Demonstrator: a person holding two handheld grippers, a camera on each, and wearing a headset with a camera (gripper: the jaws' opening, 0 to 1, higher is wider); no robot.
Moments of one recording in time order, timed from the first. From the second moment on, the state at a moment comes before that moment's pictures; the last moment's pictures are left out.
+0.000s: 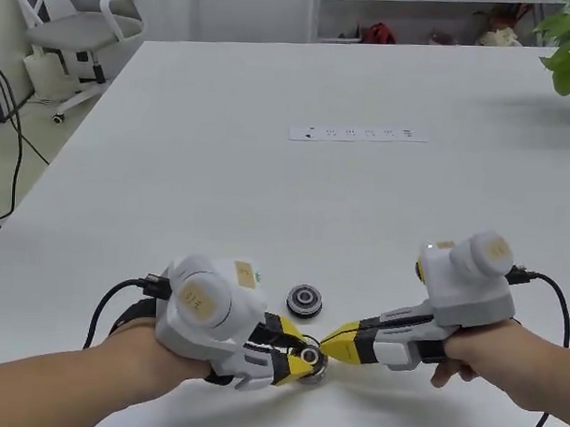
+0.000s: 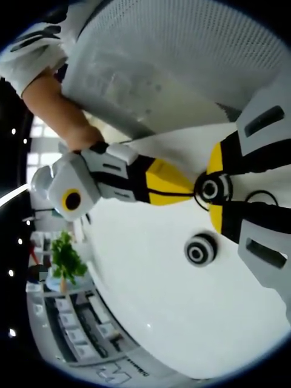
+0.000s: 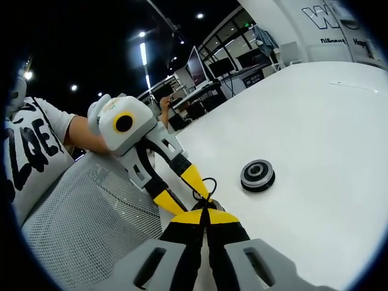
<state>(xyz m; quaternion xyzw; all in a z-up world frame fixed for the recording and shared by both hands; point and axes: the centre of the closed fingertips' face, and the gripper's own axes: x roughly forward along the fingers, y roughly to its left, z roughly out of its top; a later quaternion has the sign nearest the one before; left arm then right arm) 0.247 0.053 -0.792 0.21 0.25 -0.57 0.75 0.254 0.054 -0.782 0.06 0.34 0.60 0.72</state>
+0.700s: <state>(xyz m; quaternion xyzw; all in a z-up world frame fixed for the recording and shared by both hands) 0.240 0.065 -0.771 0.19 0.25 -0.57 0.75 0.258 0.054 -0.771 0.07 0.32 0.60 0.73</state>
